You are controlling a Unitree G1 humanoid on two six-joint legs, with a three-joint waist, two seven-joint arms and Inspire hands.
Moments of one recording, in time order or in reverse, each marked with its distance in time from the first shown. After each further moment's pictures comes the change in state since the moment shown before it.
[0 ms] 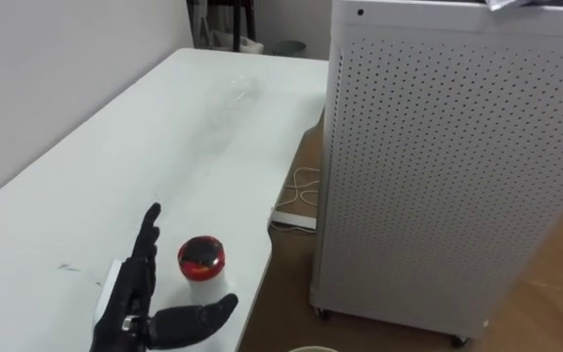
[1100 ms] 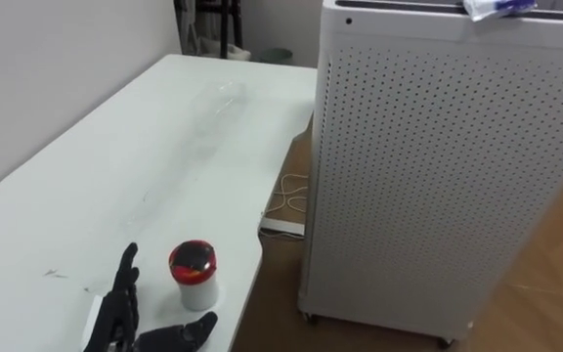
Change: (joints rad) left arm -0.001 -0.002 0.011 0.108 -0.071 0.007 0.038; right arm 0.022 0.001 0.000 0.015 -0.038 0.001 -0.017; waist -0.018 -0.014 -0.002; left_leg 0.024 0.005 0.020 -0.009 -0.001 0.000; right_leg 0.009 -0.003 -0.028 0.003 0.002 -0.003
